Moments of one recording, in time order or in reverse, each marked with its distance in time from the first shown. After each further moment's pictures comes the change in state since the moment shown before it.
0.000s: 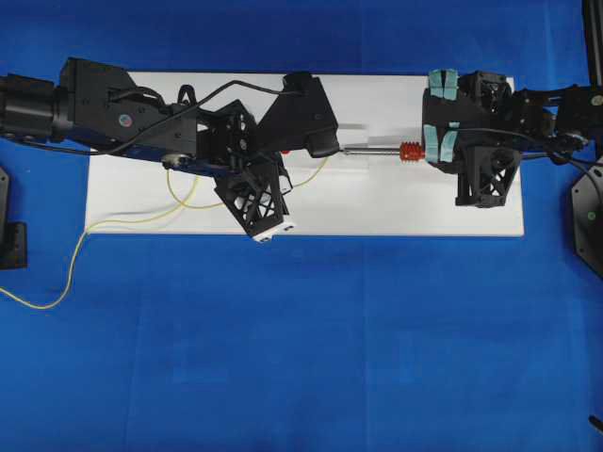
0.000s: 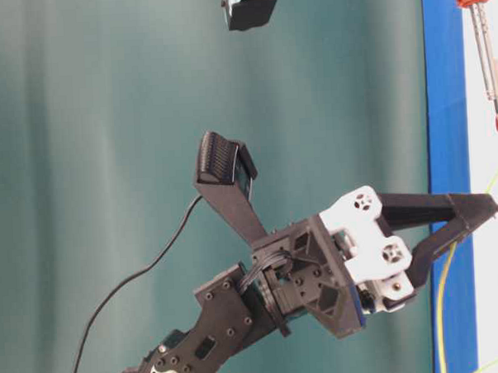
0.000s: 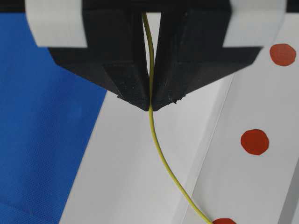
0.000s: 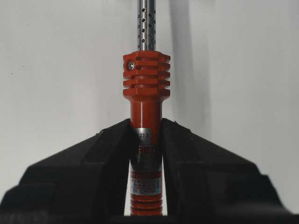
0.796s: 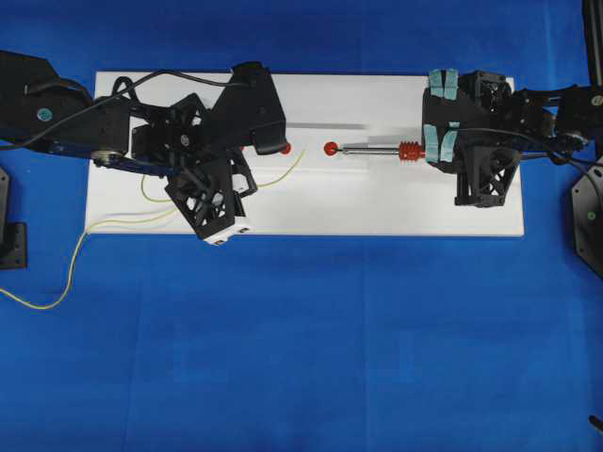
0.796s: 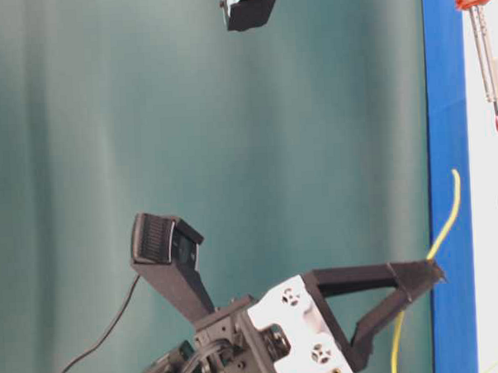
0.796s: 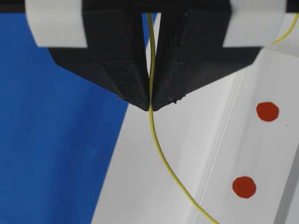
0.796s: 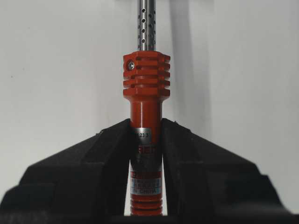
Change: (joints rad) left arm -0.017 -0.207 0.146 0.000 0.000 0.002; right arm 0.000 0.000 0.000 0.000 -0.009 0.002
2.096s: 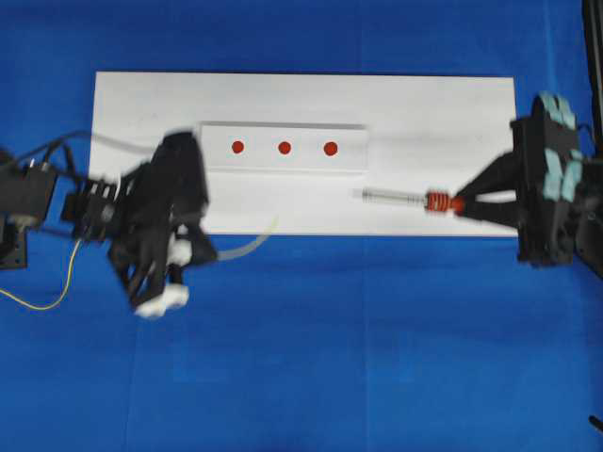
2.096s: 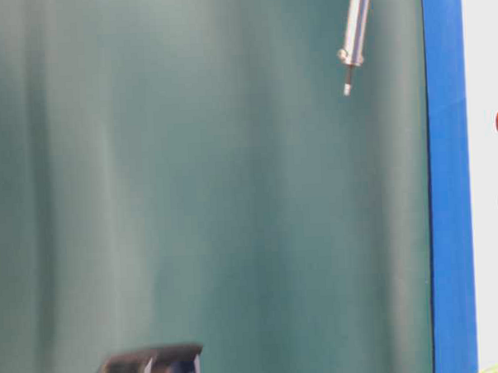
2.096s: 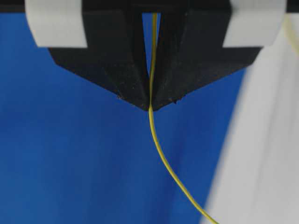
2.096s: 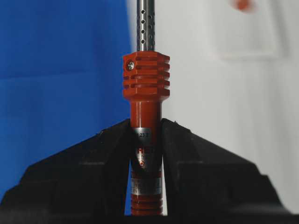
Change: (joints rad) left arm -0.252 -0.158 0.261 0.000 -0.287 -0.172; right arm 0.339 -0.430 0.150 0.028 -0.086 0.339
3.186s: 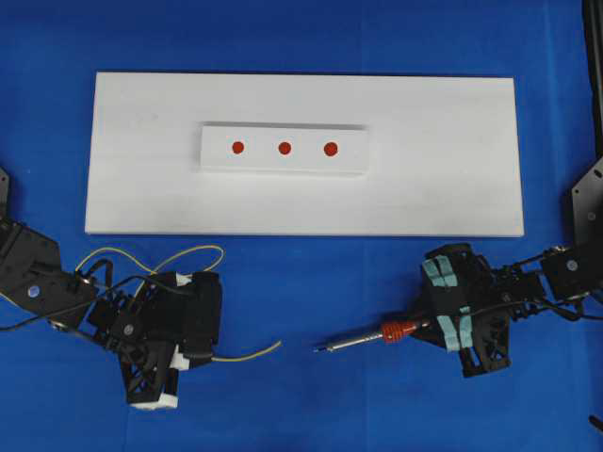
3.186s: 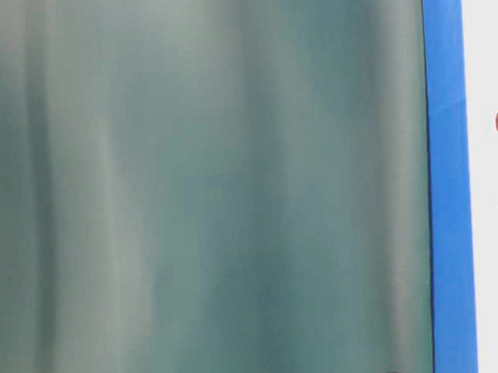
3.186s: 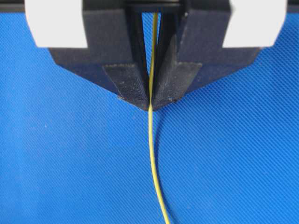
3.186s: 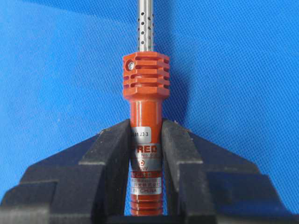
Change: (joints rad) left arm -0.235 0.356 -0.003 -0.003 -0.272 -0.017; right arm 0.347 0.681 -0.091 0.081 -0.423 0.009
